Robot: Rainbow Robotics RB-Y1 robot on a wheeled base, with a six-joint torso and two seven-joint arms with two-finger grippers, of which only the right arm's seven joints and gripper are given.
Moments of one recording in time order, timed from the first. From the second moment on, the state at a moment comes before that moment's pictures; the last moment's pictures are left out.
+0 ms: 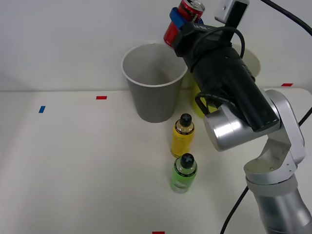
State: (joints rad) arm -0.39 -0.12 0.25 -2.04 0.13 0.47 0.92
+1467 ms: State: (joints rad) arm -0.65 -0.02 0.28 -1.68 0.27 0.50 0.94
